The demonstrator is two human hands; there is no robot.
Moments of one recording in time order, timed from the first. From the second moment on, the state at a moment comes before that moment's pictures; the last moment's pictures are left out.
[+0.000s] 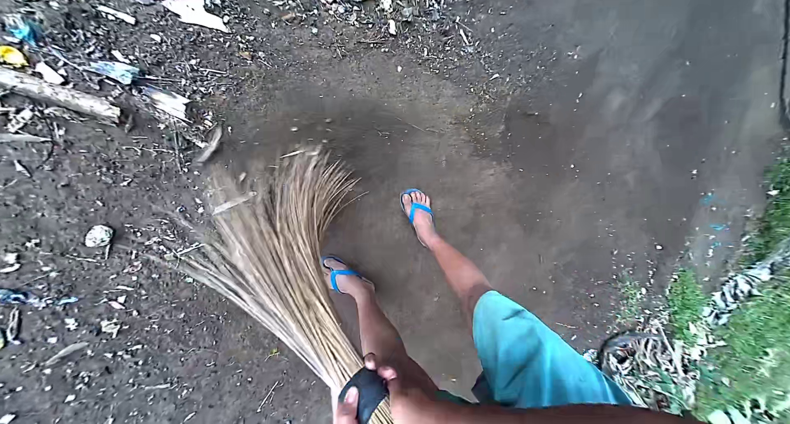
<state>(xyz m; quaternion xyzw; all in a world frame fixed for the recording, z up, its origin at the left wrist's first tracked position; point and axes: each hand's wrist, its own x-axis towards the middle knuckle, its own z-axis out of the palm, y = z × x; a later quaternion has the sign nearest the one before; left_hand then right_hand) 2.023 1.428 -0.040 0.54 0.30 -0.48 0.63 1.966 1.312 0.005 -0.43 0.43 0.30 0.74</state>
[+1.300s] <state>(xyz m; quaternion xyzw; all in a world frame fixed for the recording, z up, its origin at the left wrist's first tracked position) 1.881 1.336 -0.120 0.76 0.11 -0.63 0.08 1.645 1.104 0.046 -0.33 0.84 0.23 0.37</state>
